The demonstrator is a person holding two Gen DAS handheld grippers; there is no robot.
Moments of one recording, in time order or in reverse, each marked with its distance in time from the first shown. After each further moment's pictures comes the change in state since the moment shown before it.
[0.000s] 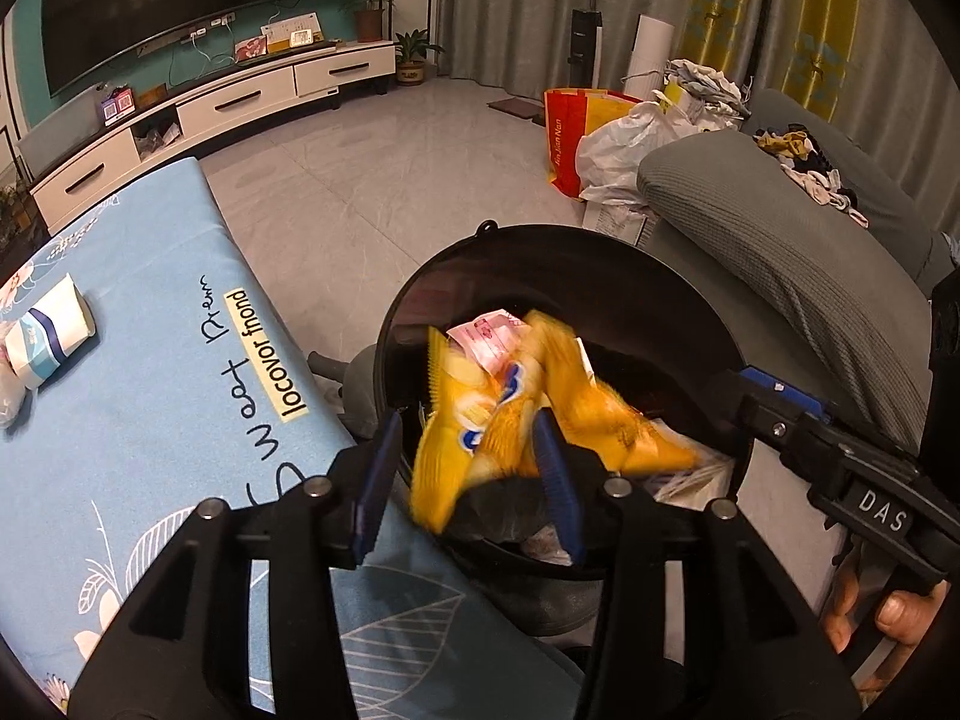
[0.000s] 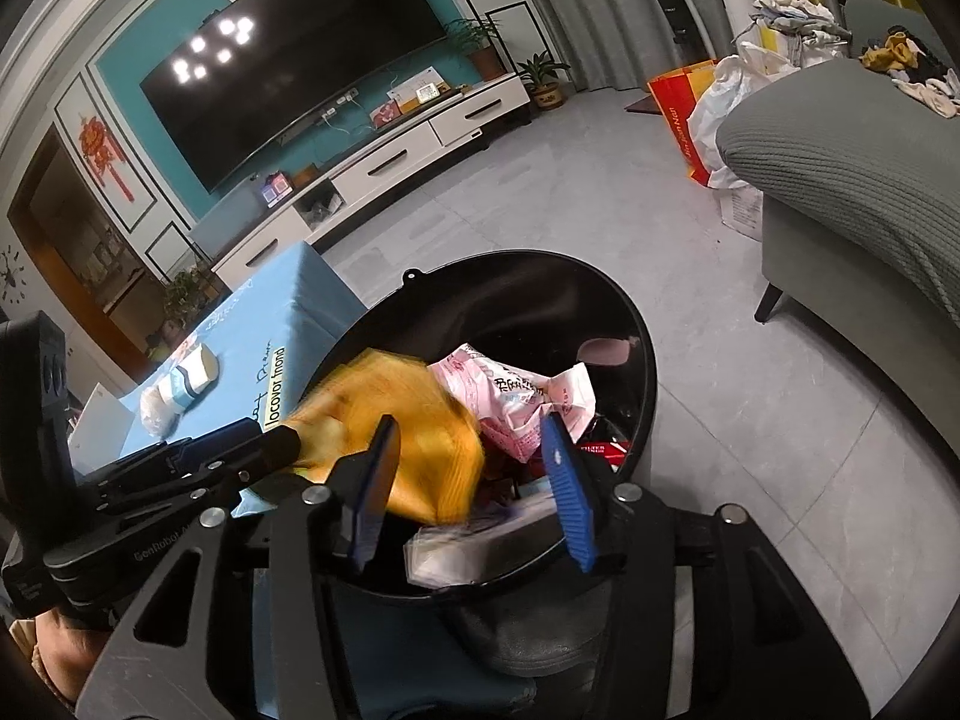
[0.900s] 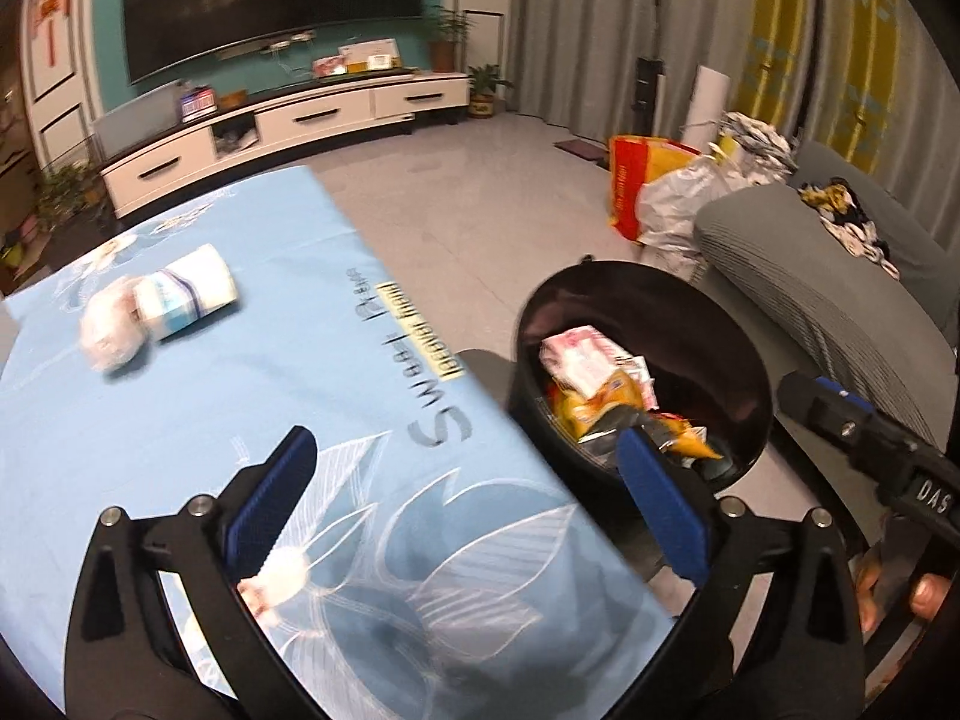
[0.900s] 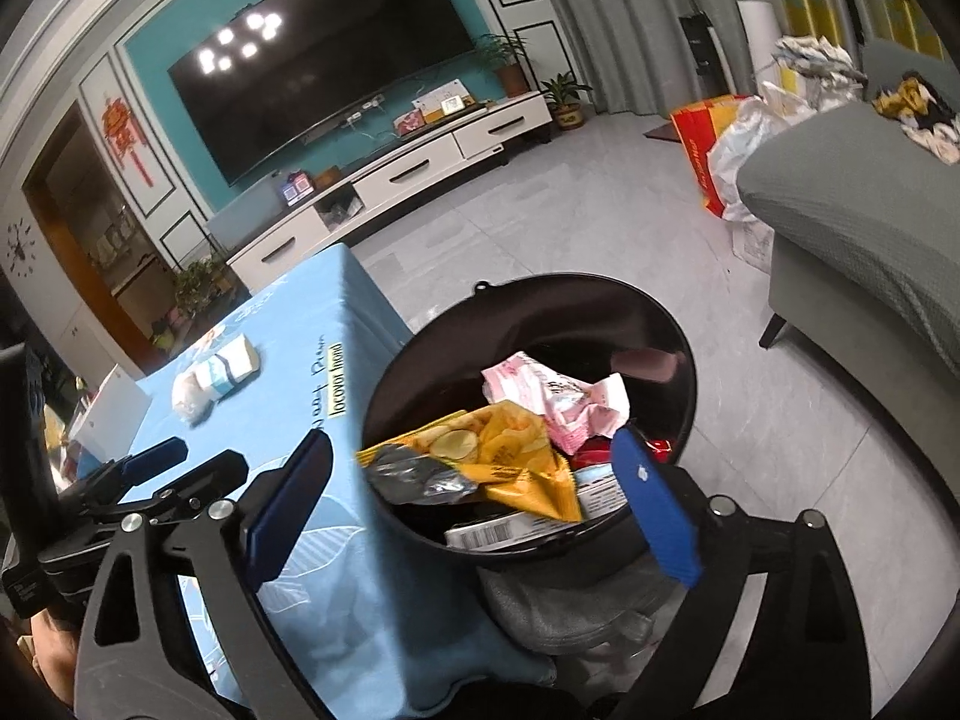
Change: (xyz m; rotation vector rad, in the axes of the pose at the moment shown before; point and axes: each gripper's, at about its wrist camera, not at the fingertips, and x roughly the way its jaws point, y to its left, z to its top) left arm -0.080 0.050 -0.032 -0.112 -0.088 0.128; right arm -0.039 0.055 -0.007 -0.086 -0.033 -0.004
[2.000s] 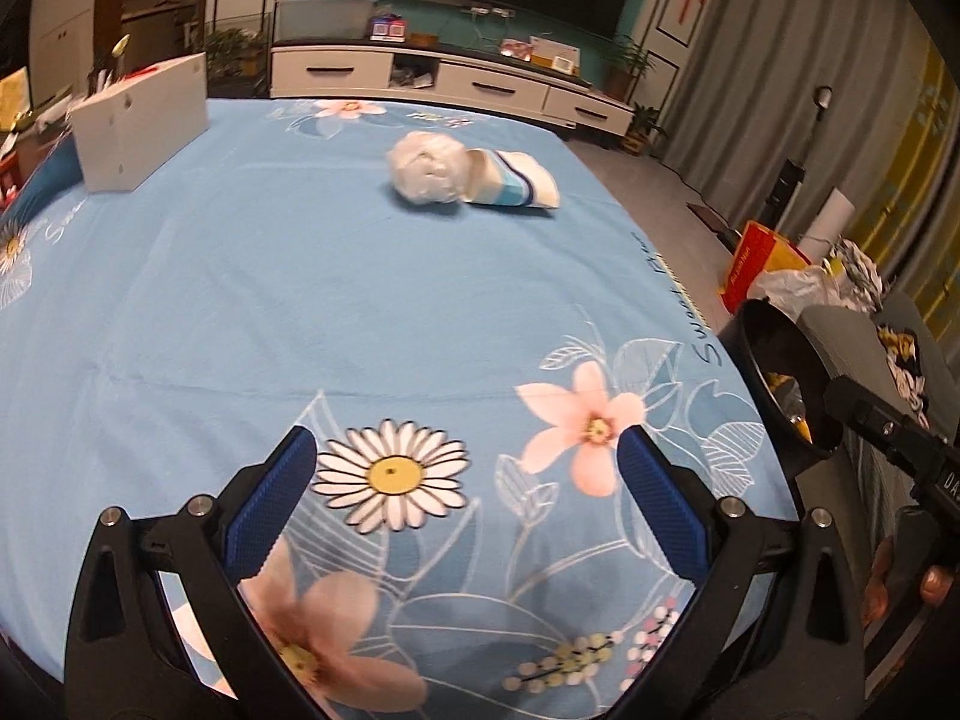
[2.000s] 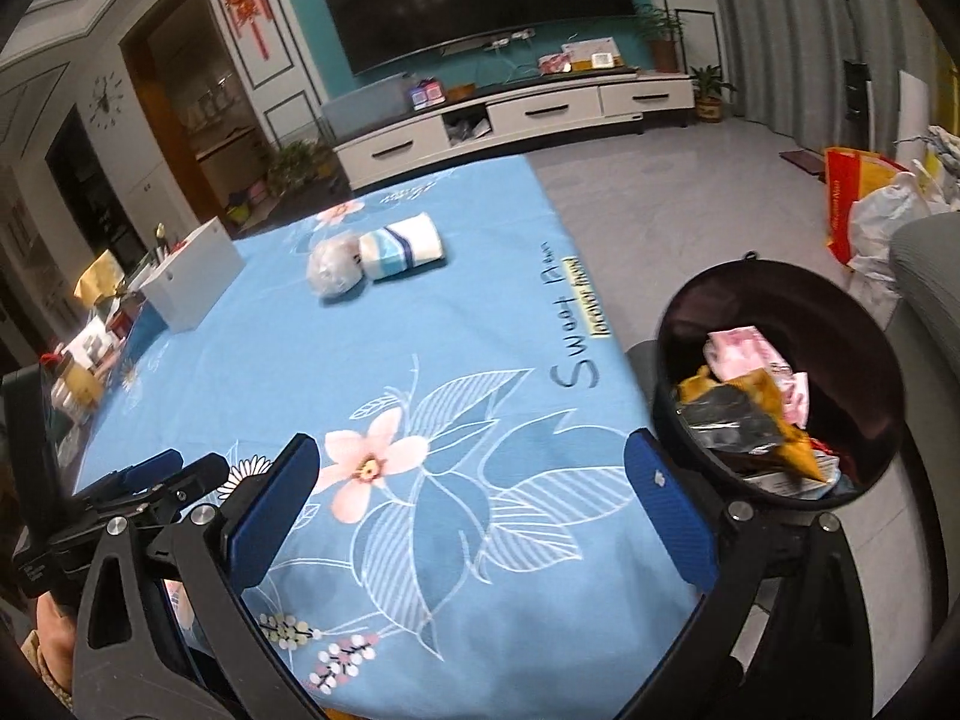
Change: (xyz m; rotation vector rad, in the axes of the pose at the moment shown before) left arm -0.092 0.185 -0.110 -0.399 -0.002 0.128; right arm 0.035 0.167 -0.046 -0.284 0.165 0.151
